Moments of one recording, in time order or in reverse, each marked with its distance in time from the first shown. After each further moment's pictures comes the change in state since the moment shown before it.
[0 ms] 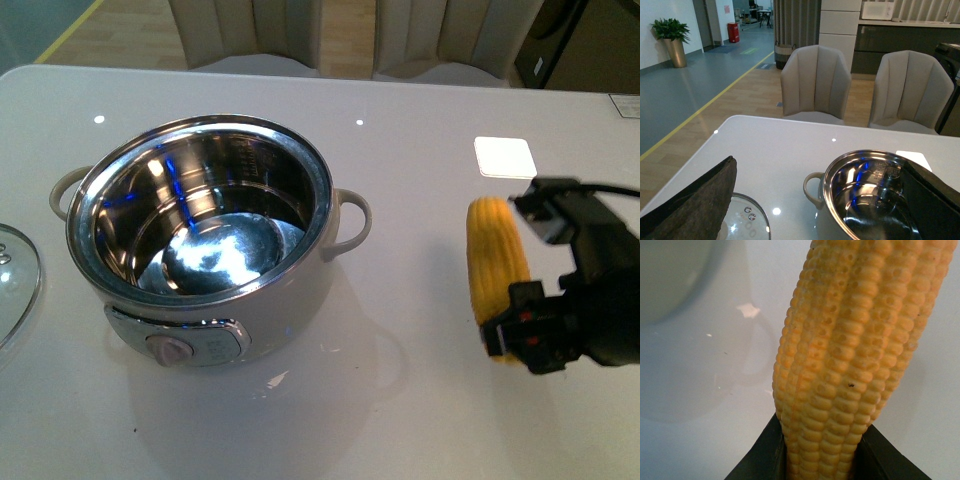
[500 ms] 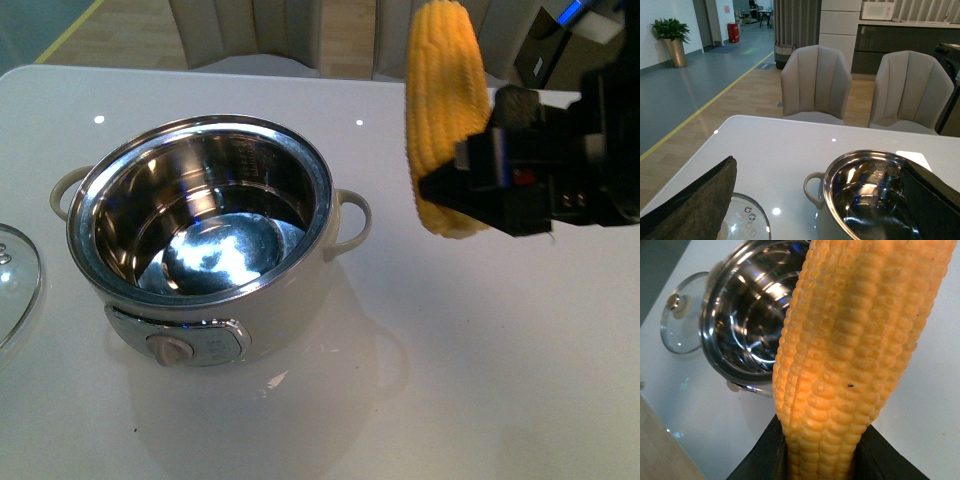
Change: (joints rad) left arm 0.000 0.000 0.000 0.000 0.000 0.000; right arm 0.208 -0.328 0.125 -0.124 -0.098 0.157
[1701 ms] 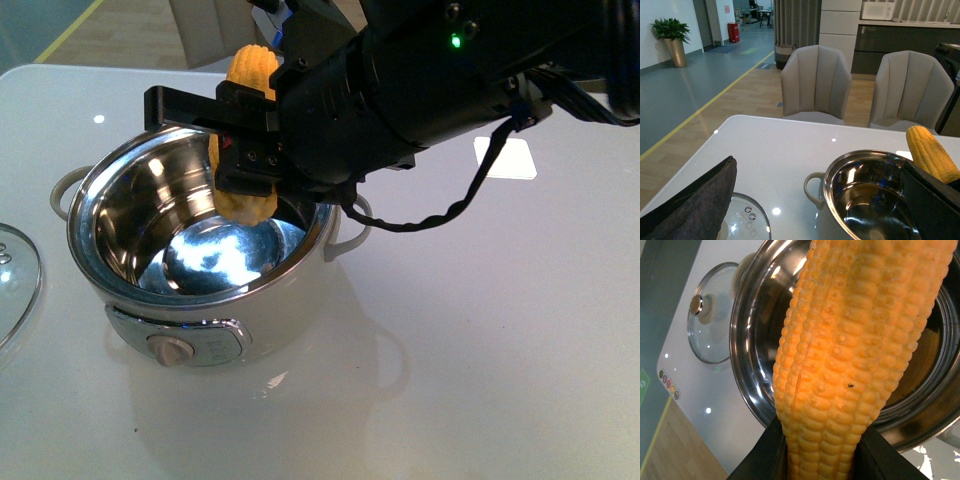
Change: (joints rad) left arm 0.000 0.000 0.000 0.000 0.000 0.000; right arm 0.184 0.444 0.401 -0.010 0.003 0.227
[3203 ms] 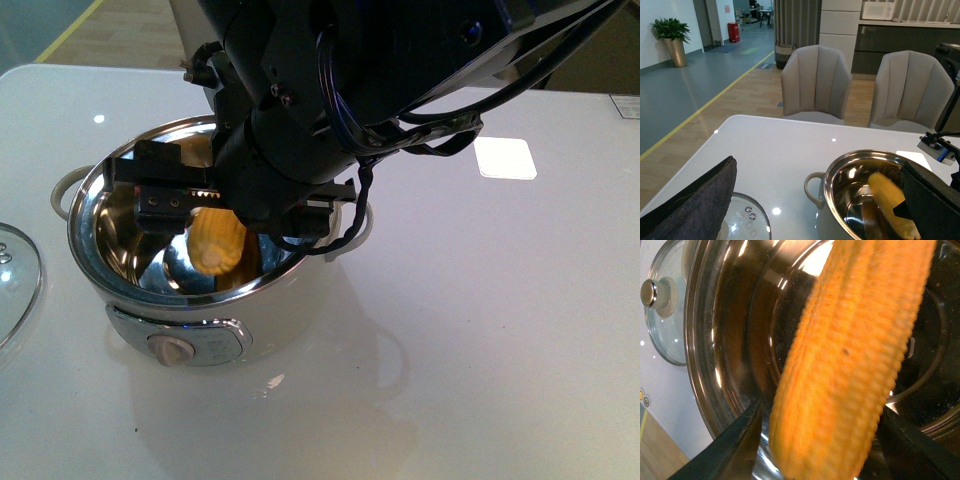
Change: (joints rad) left arm 0.000 0.000 0.000 0.000 0.000 0.000; right arm 0.066 0.217 0.208 -0.130 0.087 0.027
